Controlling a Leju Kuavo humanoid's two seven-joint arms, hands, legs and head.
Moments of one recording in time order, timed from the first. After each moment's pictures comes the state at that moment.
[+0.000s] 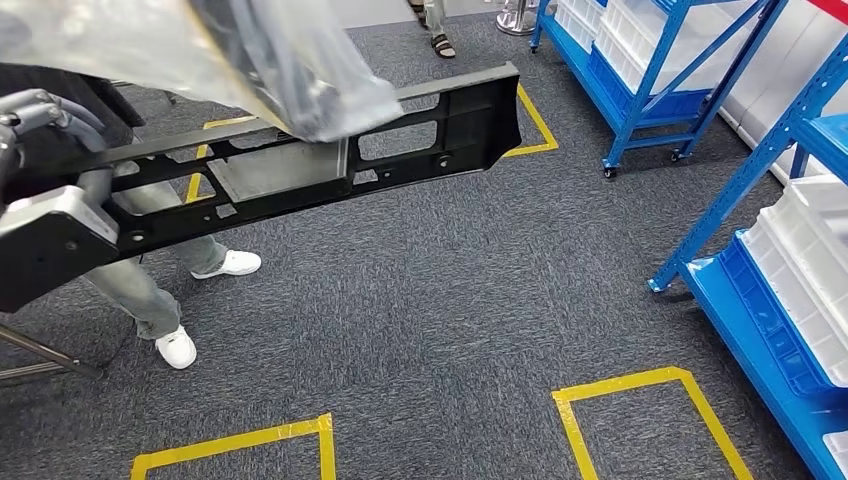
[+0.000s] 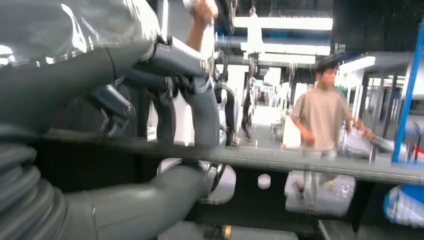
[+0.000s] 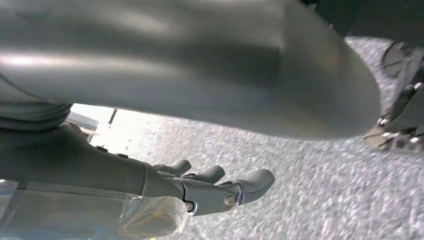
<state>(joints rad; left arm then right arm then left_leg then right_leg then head) -1.03 0.78 -0.80 -2.02 -0.19 0.01 0.54 -0.13 -0.08 0.92 -0.24 -0.94 -0.01 0.54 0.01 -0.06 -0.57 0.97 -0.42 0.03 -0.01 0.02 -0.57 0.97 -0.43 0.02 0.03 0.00</state>
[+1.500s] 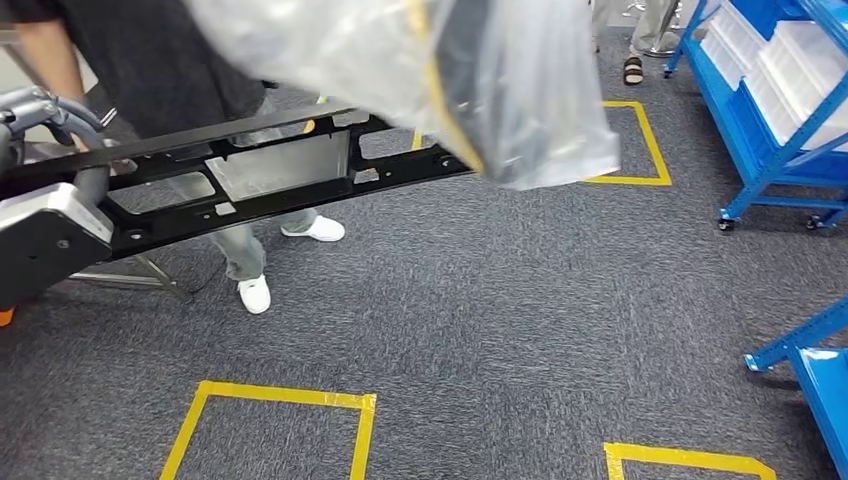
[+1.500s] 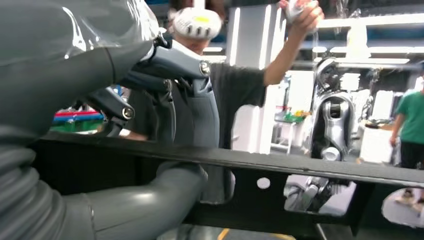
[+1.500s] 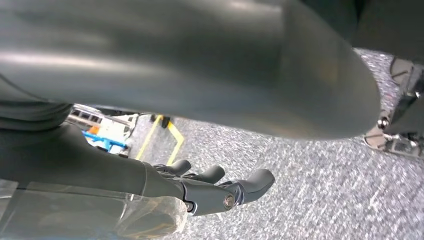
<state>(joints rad) -1.04 0.78 -0.80 -2.03 -0.17 0.01 0.54 -0.13 -0.07 0.92 -0.24 -0.93 -0.01 0.54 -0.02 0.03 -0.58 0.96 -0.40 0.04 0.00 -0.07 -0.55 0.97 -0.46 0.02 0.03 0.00</state>
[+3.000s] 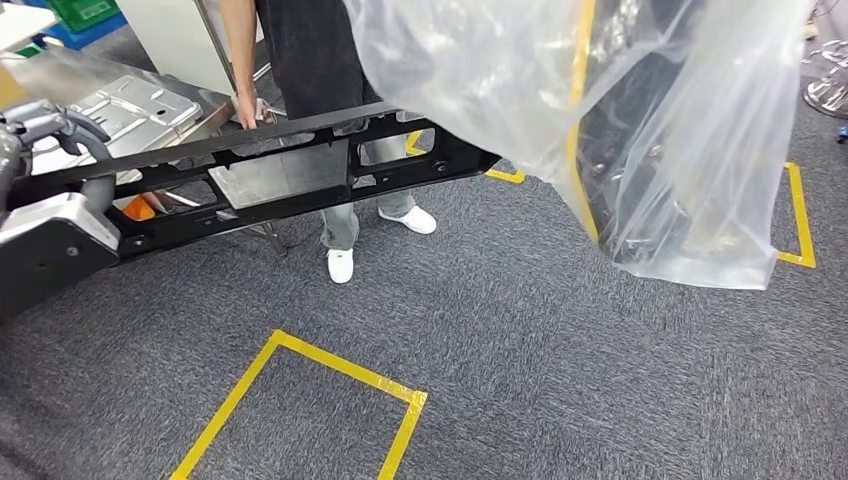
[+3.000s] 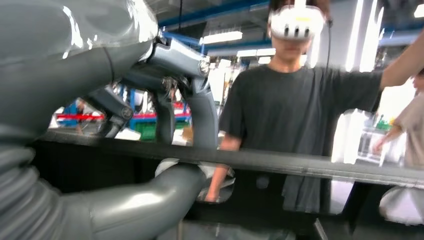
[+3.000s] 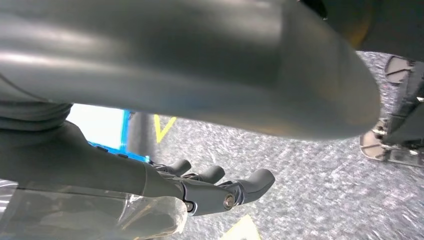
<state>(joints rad) -1.01 0.79 -0.80 -2.03 -0.17 0.01 0.54 -0.13 -0.07 0.92 -0.24 -0.94 -0.01 0.54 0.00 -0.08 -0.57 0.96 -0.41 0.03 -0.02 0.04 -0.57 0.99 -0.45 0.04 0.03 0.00</state>
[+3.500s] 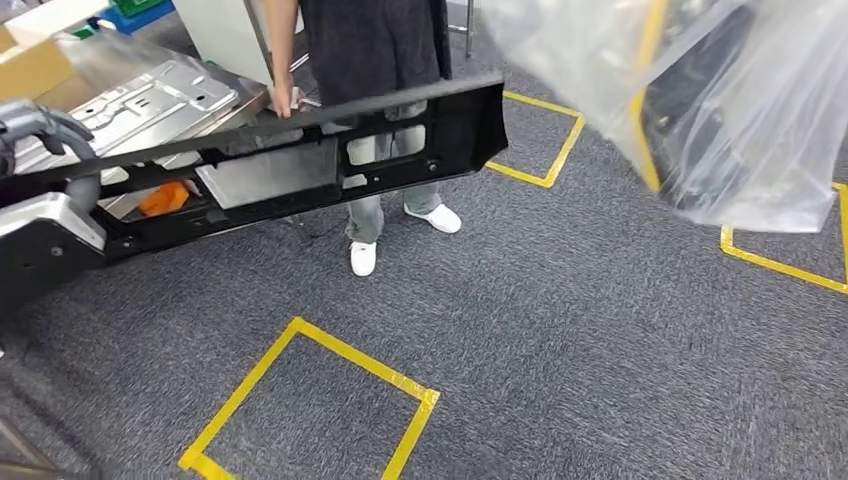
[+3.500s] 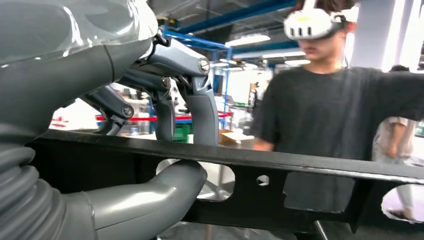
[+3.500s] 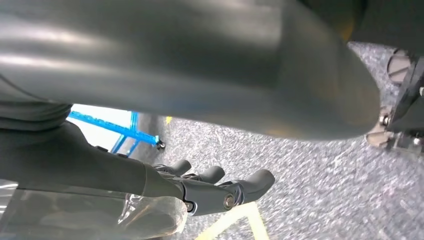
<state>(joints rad) -1.00 0.81 -0.78 -2.04 -0.17 0.02 0.54 -0.13 -0.06 0.93 -0.24 -0.93 -0.01 0.54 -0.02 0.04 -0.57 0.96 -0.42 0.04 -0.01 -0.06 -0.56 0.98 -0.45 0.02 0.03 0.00</state>
